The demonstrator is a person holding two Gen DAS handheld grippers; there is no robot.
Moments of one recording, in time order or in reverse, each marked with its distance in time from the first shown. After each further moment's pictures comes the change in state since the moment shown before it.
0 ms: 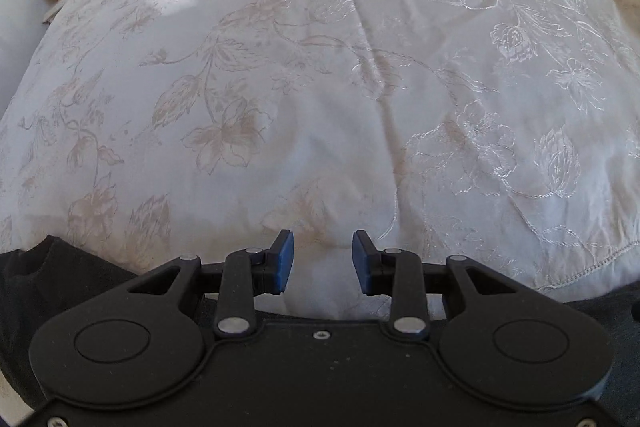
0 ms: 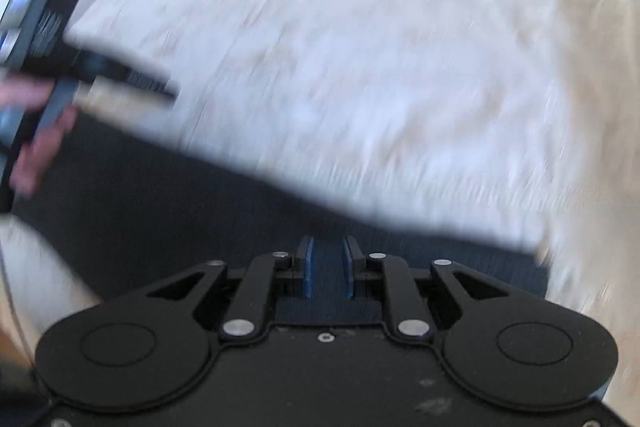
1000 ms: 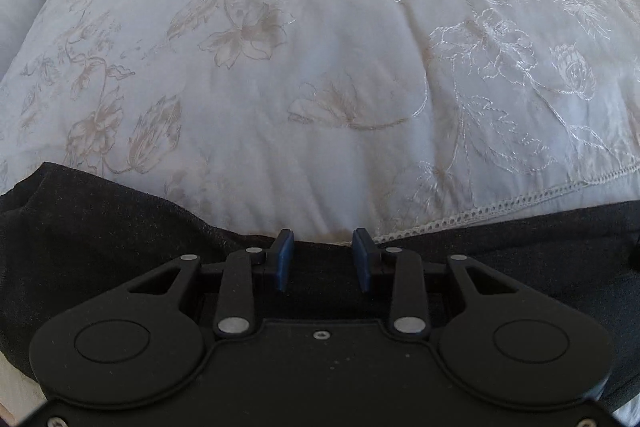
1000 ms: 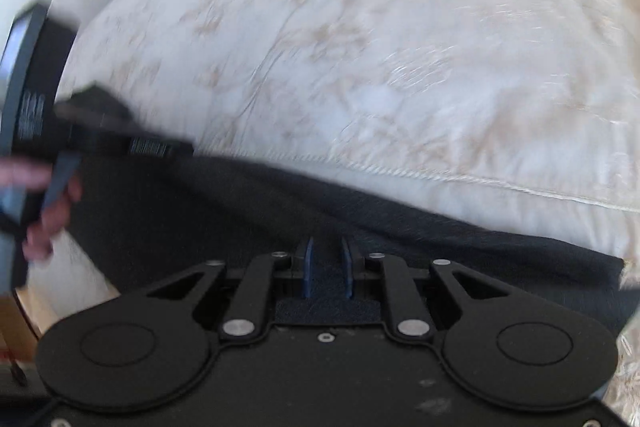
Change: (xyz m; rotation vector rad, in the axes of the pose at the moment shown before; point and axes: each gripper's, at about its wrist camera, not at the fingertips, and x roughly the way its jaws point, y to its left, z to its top) left arm 0.012 0.016 -0.066 0.006 0.056 -0.005; right arm 0.030 0.023 -0.006 0.014 0.071 0.136
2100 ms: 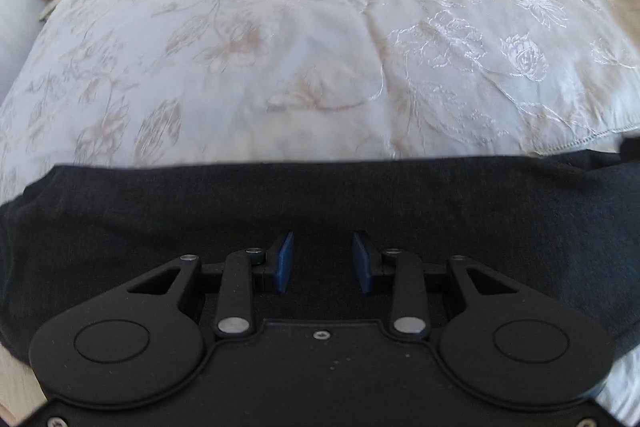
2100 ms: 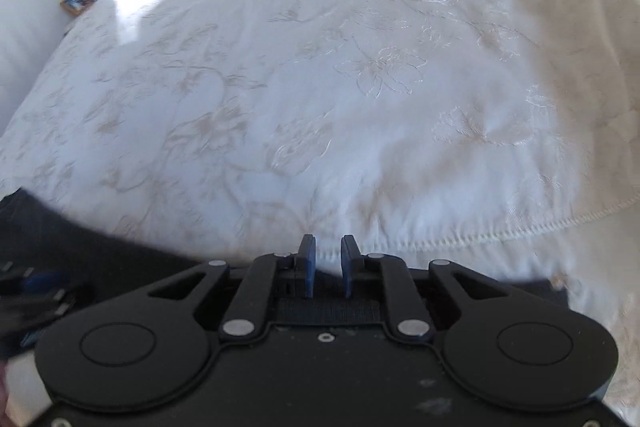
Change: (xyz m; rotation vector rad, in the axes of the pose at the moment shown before) left arm -0.026 -0.017 -0.017 0.056 -0.069 -0.014; right arm -0.020 -0.030 0.018 0.152 -0.144 -0.197
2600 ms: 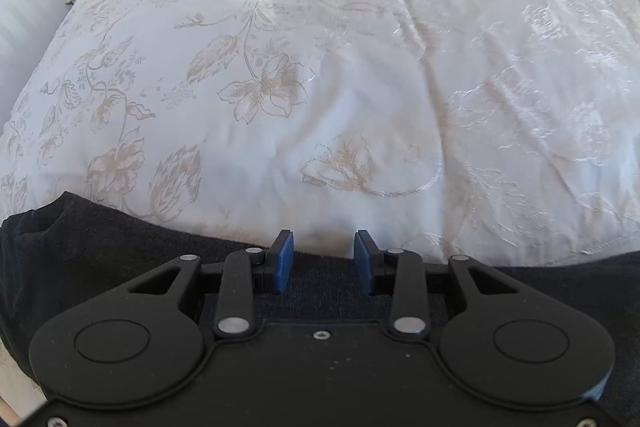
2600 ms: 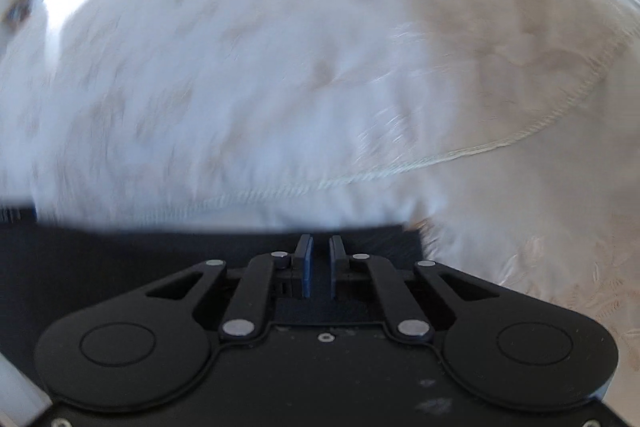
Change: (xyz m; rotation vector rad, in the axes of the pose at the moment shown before) left arm 0.014 0.020 0.049 -0.098 0.013 0.058; right arm -0.007 -0.087 -0.019 0.177 0.040 -0.139
